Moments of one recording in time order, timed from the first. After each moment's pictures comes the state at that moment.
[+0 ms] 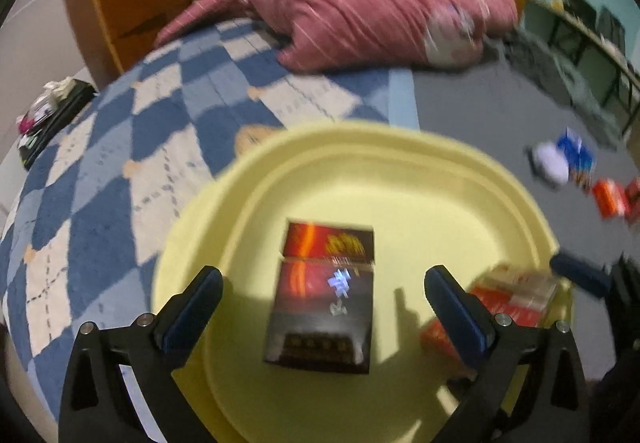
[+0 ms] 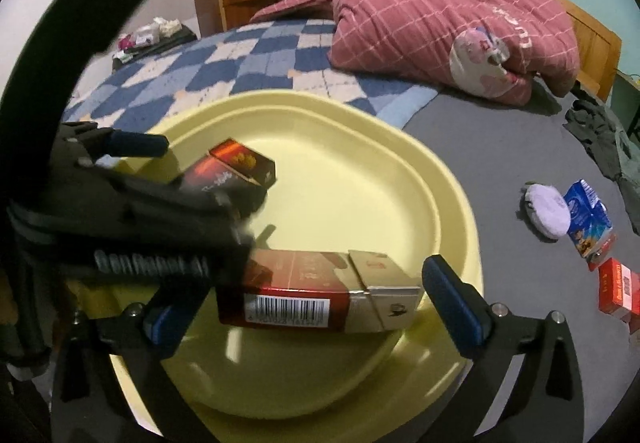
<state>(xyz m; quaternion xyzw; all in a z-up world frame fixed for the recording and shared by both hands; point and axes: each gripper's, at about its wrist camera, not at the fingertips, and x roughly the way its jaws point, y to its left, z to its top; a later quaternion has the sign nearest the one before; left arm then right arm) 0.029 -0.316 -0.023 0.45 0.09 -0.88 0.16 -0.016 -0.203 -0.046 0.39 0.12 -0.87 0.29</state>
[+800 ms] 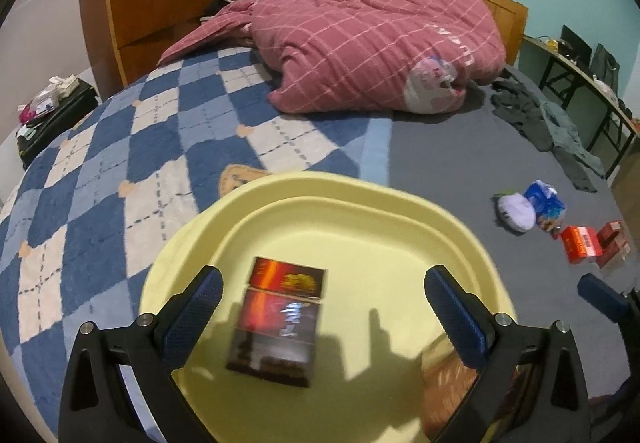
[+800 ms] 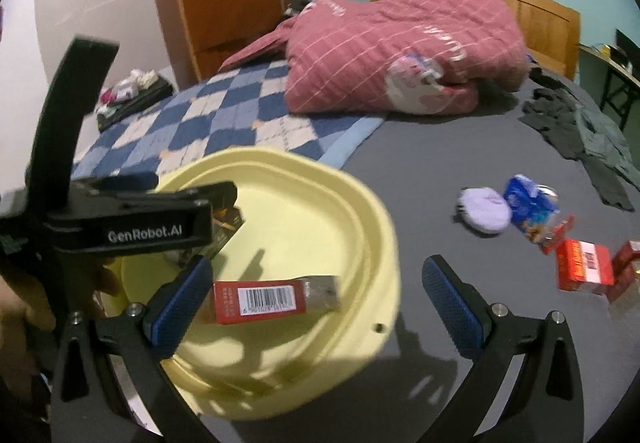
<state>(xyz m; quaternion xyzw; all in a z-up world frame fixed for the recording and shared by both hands) 0.036 -0.285 0.009 0.40 0.12 -0.89 0.16 -0.012 -0.137 0.004 0.36 0.05 -0.90 0.24</state>
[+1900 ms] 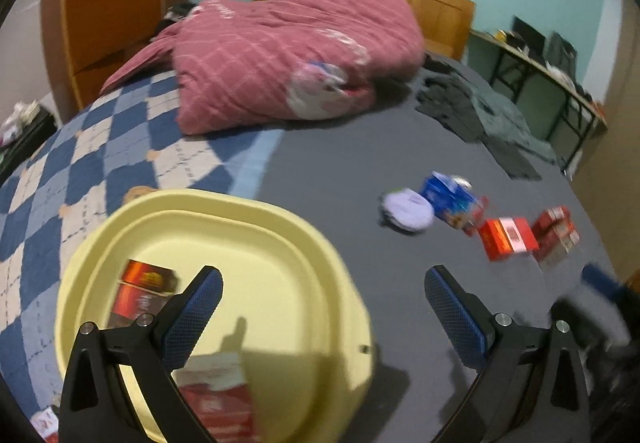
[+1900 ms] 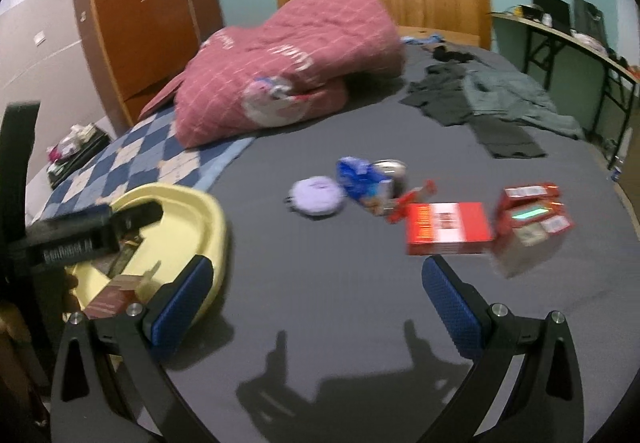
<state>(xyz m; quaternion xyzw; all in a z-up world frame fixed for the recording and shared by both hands) 0.021 -0.165 0.037 0.39 0.10 -0.91 0.09 -0.011 0.026 0.025 0.35 -0.02 -0.93 0.13</state>
